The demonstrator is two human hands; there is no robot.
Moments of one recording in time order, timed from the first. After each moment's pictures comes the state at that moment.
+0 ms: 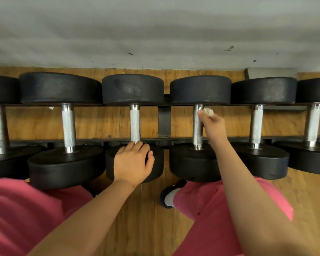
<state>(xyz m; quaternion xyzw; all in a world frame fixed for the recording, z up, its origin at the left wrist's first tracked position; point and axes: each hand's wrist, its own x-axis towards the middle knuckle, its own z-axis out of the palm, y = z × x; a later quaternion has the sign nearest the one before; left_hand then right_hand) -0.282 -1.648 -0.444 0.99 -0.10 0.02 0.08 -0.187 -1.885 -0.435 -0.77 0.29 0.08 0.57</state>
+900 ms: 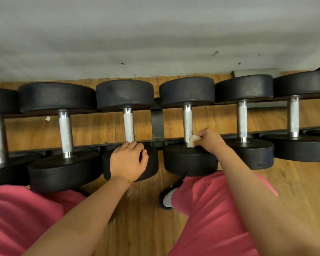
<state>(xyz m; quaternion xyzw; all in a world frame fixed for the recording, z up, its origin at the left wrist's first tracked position) -0.283 -1.647 -0.445 0.99 -0.10 0.02 0.11 -0.216 -1.923 -0.443 -0.91 0.12 0.29 0.27</state>
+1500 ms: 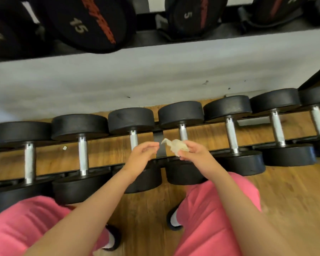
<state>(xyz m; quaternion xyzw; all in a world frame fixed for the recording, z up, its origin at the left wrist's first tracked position) -0.268 -1.674 -0.345 0.78 0.06 -0.21 0.58 -0.282 -1.881 -0.354 -0.71 0.05 0.18 0.68</state>
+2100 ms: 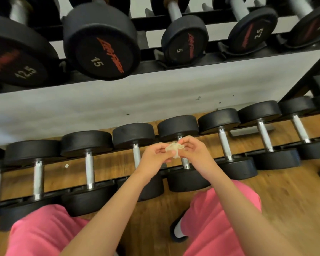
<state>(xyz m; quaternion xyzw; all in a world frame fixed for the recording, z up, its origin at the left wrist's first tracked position) -0.279 -1.700 -0.284 0.73 -0.02 -0.18 0.66 -0.289 -1.861 -0.294 -0.72 0.02 0.03 0.69</state>
